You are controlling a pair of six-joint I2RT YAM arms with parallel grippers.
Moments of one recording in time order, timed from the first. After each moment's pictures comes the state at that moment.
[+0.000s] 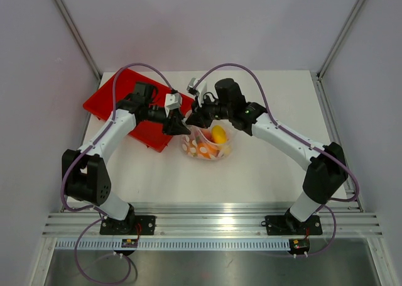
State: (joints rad) left arm -0.26 1.55 1.27 -0.66 1.21 0.79; right arm 0.72 1.65 1.46 -0.25 -0.51 -0.10
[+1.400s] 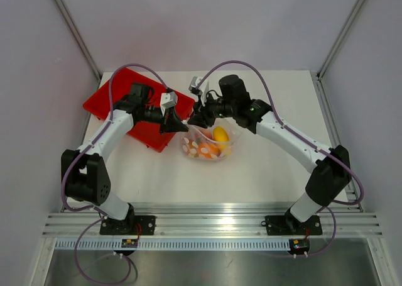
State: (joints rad) left arm -0.22 1.55 1.25 -0.66 1.26 0.76; right arm 0.70 1.62 1.48 -0.30 -0.57 -0.19
